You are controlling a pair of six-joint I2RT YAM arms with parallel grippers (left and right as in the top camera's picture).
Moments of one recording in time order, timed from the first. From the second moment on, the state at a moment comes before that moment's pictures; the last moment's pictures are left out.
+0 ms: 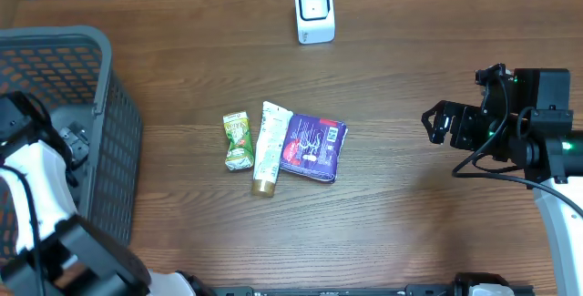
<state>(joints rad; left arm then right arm) 0.69 1.63 1.22 -0.75 -0.21 -0.16 -0.04 1.19 1.18 -1.01 -0.33 0.17</state>
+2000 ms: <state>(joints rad) 0.69 1.94 1.23 -0.54 -0.55 0.15 -0.04 1.19 1.18 -1.04 -0.33 0.17</state>
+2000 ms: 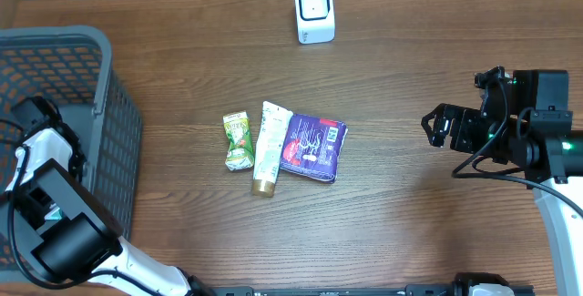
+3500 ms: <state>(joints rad) -0.20 1.75 2.13 -1.35 0.17 -0.20 -0.04 1.19 1.18 -1.05 -0.33 0.17</state>
